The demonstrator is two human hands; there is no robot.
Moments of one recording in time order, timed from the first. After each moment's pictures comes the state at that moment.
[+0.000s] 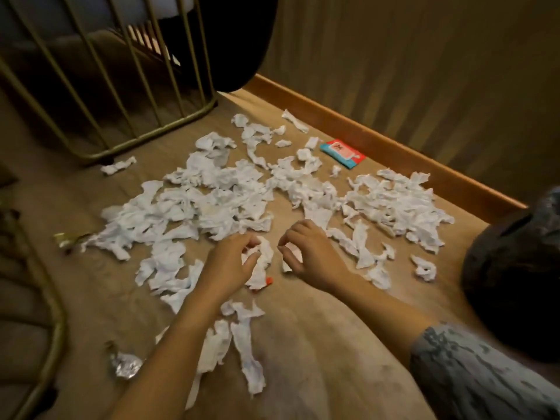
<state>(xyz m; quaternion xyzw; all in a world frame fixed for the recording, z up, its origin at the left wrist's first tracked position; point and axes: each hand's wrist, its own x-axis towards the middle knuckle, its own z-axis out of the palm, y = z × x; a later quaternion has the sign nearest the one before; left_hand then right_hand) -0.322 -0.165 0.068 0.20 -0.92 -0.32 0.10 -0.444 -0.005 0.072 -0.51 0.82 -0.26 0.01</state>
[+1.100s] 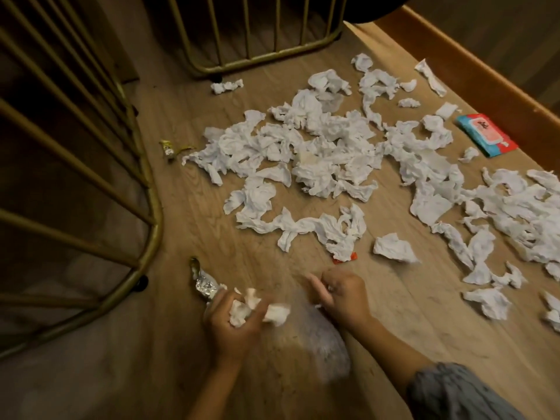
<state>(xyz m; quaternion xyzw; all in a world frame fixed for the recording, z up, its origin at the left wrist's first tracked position) -0.130 -0.128 -0.047 0.51 -0.72 -0.31 0.36 -0.343 -0.047 -0.072 -0.52 0.78 -0.36 0.07</state>
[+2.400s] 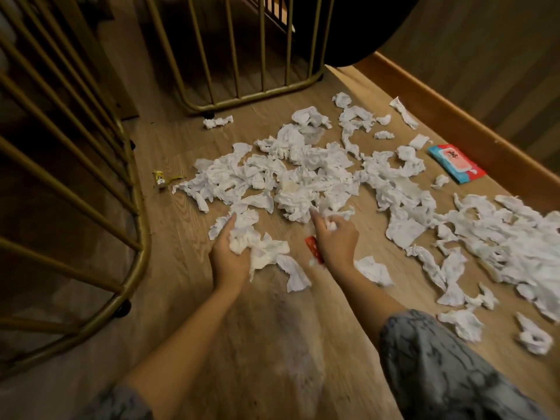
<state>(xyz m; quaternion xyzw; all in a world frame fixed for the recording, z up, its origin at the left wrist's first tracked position) -0.242 -0.212 0.006 0.51 -0.63 -0.47 0.35 -0.415 -0.132 0.009 -0.21 0.82 -0.51 0.11</state>
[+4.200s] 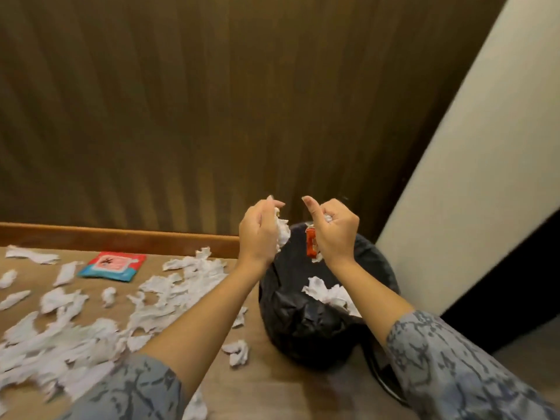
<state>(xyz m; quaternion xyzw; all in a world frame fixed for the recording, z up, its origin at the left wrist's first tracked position) -0.668 0.215 0.235 -0.08 -0.73 -0.66 0.13 -0.666 0.352 0.225 -0.01 0.79 -0.45 -0.42</state>
